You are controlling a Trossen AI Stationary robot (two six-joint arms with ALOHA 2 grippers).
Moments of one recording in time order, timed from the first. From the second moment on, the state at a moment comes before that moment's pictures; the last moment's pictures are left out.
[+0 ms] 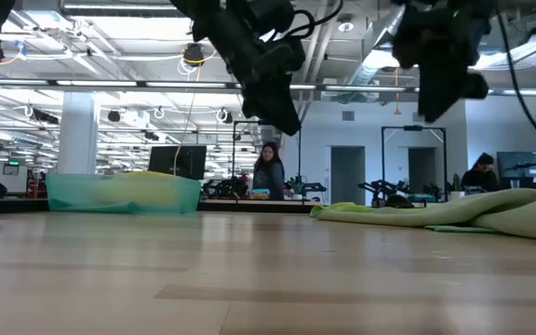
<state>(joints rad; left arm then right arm) 0.21 1.83 1.45 -0.50 0.05 0.02 -0.09 1.17 0.98 -0.99 0.01 0.68</state>
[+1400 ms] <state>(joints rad) 0.13 1.54 1.60 -0.88 -0.19 -0.12 -0.05 1.78 0.99 -0.64 -0.16 0.61</state>
